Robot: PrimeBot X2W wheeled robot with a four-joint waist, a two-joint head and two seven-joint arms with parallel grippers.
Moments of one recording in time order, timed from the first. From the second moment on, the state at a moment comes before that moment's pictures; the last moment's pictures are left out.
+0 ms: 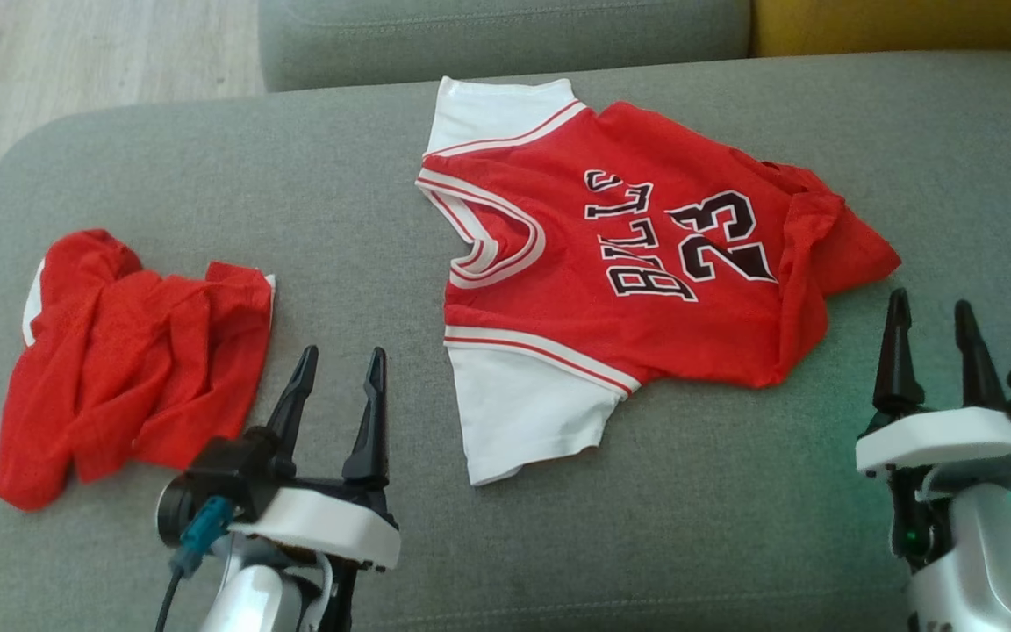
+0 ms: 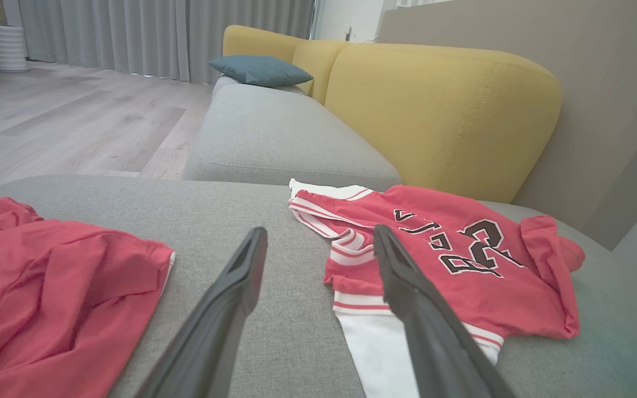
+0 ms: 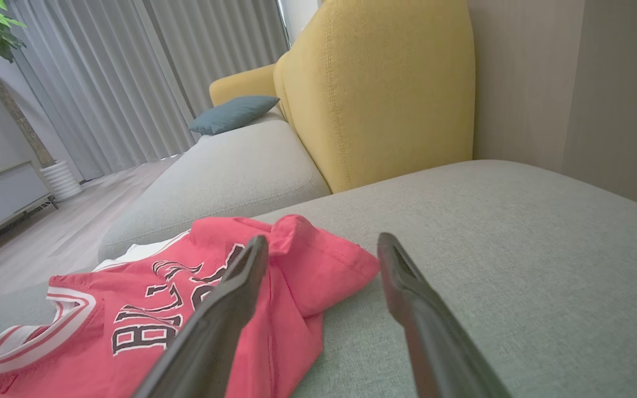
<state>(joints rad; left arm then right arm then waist) -0.04 0.05 -0.31 0.13 -0.26 0.05 -0.26 -0.25 -0.05 -0.17 0.50 0.20 0.13 -0.25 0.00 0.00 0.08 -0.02</state>
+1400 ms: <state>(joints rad) -0.26 0.05 -0.52 0.63 -0.37 -0.02 -0.20 -0.25 -0.05 -0.16 0.40 0.24 0.13 -0.25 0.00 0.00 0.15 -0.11</state>
